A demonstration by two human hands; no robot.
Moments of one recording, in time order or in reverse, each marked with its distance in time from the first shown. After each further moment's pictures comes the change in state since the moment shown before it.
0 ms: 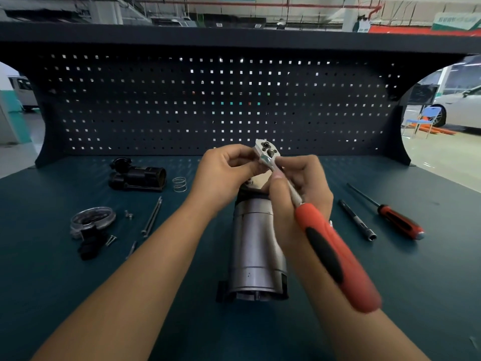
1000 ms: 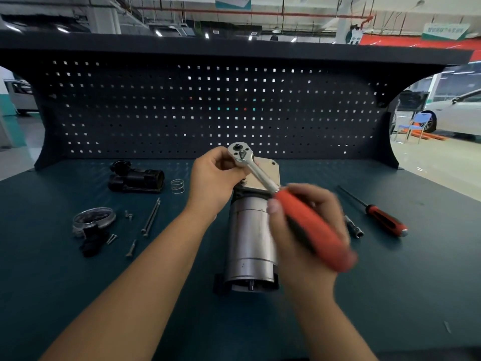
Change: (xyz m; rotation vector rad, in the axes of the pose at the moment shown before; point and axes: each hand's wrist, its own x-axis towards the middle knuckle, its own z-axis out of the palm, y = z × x) left_hand -0.006 -0.008 0.003 -0.053 0.209 0.003; right_hand -0.040 -0.028 -0.020 -0.079 0.140 -0.199
